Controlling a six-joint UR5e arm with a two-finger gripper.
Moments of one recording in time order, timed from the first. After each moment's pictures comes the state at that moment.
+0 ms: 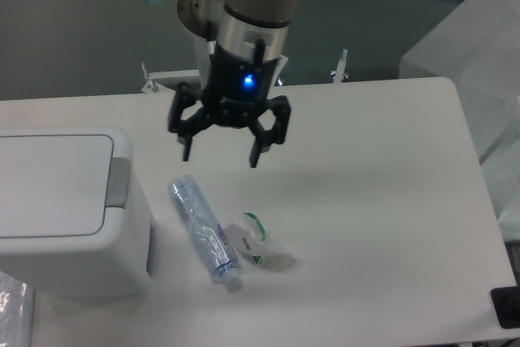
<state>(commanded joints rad) 2.36 -1.70 -1.46 -1.22 1.16 0.22</state>
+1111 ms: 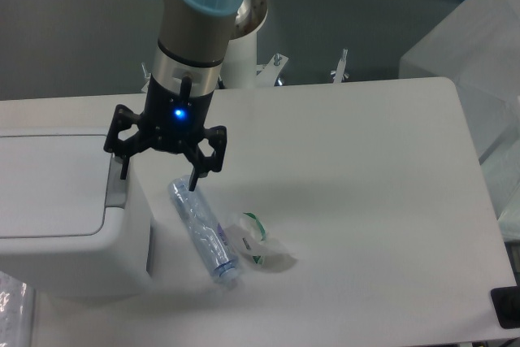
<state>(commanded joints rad) 2.28 -1.76 -1.46 -1.19 1.17 0.22</state>
